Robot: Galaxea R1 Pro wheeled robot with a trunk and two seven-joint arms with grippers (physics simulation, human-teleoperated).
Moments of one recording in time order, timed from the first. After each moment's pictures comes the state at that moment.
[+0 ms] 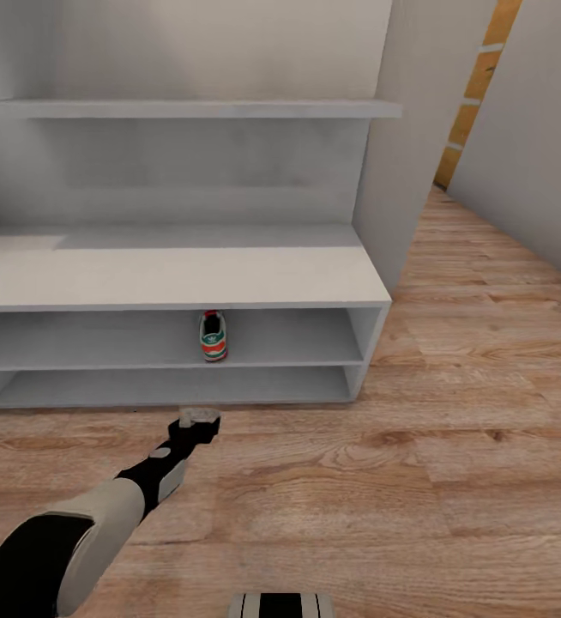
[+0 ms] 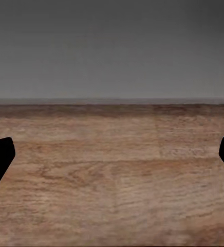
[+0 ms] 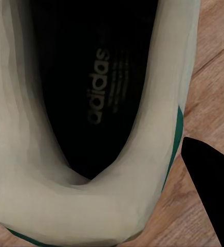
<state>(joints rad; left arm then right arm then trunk) -0.93 -0.01 -0.09 -0.06 0.11 -0.28 -0.04 -0.24 -0.64 -0.71 -1.03 -0.36 0.68 0.22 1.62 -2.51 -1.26</state>
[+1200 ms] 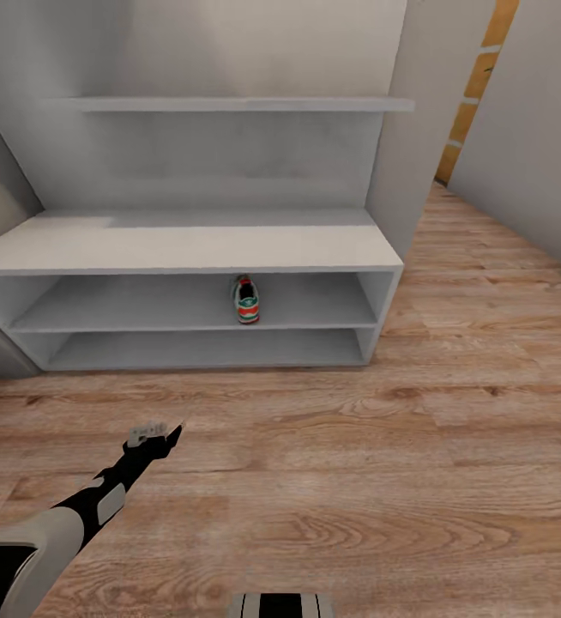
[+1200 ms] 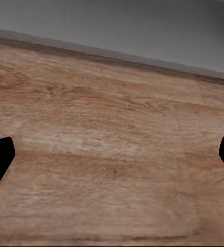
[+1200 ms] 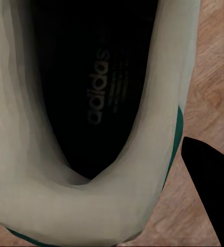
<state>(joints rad) -0.85 0.18 -0.07 -0.05 0.38 -0.42 -0.40 -0.24 -0.64 -0.71 -1.03 -0.36 0.68 0.22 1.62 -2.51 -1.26</state>
